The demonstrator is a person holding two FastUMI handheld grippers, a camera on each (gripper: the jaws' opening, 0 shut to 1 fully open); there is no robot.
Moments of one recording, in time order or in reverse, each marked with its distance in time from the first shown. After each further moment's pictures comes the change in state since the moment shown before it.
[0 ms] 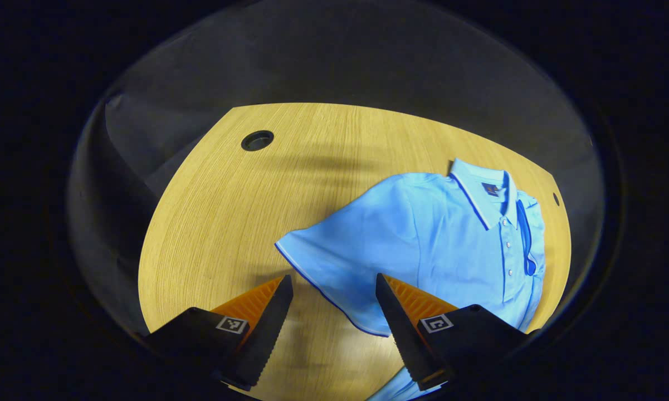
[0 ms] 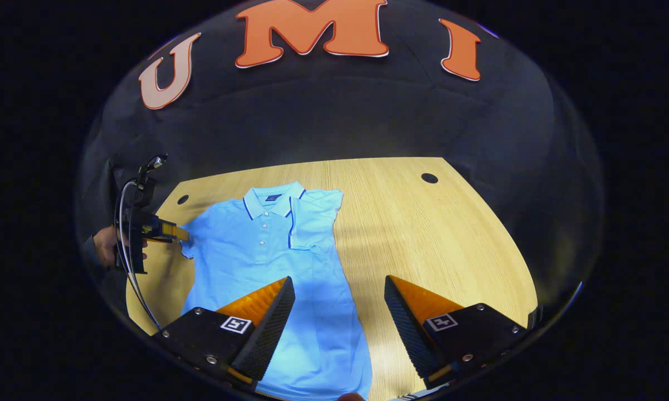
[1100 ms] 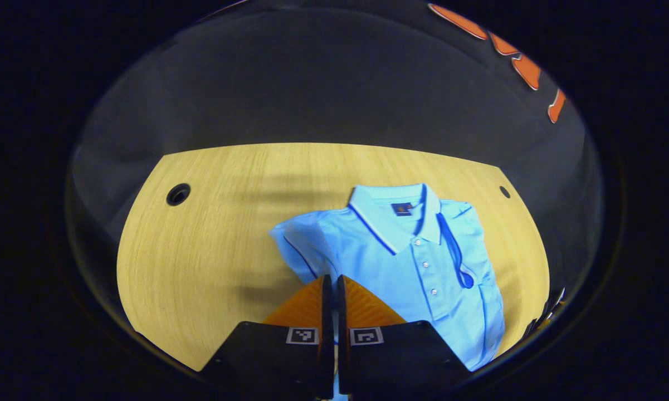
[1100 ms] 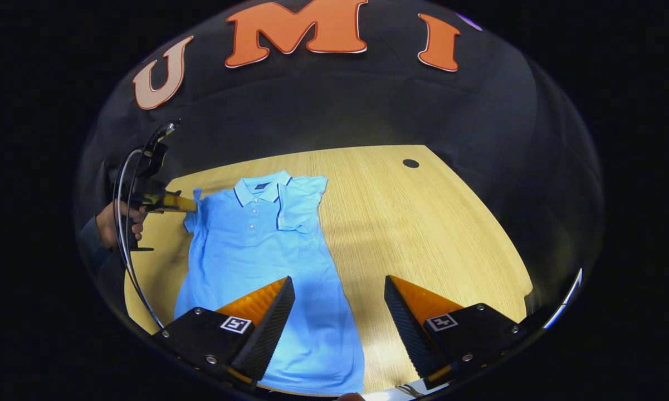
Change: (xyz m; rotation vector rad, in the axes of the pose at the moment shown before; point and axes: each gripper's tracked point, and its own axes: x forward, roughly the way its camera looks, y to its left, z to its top) left arm -0.044 -0.131 0.047 0.187 -0.154 -0.253; right arm -0.029 -0.017 -0.033 0.042 0.024 -0.047
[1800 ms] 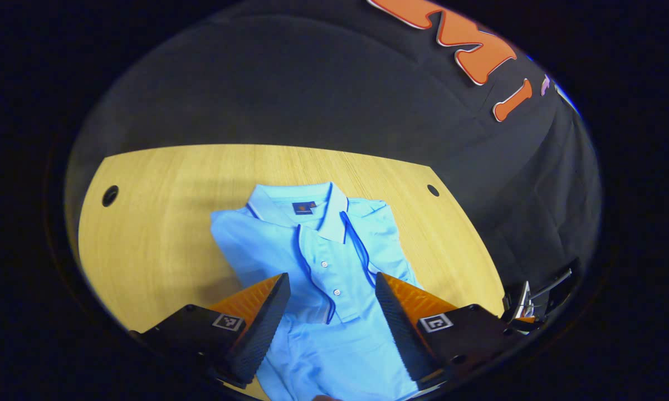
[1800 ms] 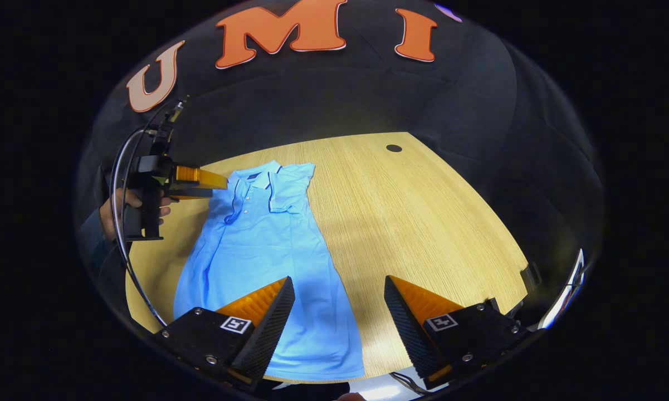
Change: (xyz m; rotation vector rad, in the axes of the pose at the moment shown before) left arm -0.030 -0.093 -0.010 0.002 -0.029 -0.276; right arm -0.024 -0.014 -0.041 0.042 0.042 -0.021
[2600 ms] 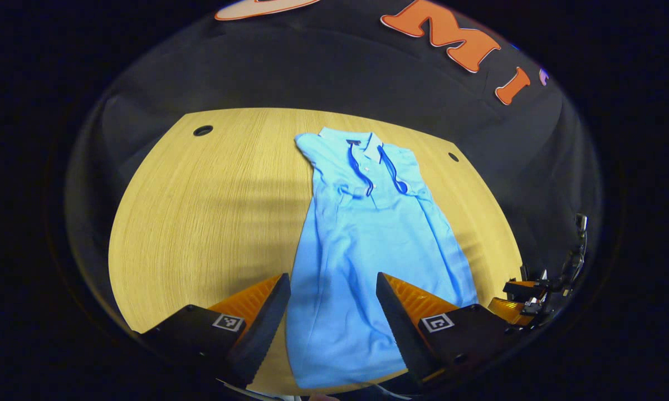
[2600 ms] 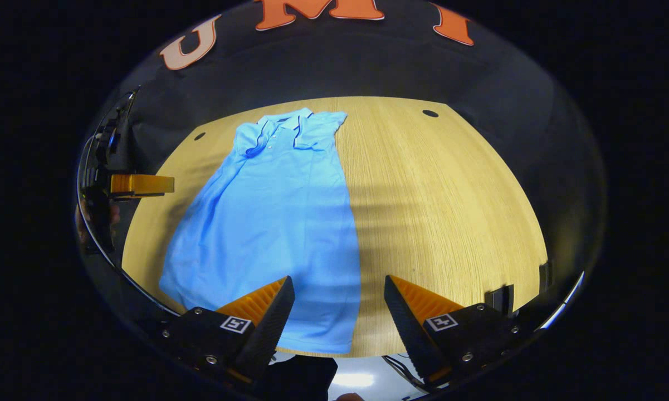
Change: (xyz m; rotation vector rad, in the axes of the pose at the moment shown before) left arm -0.146 0.014 -0.177 -0.076 0.072 0.193; right arm -0.002 -0.003 -0.091 -0.173 0.194 0.149
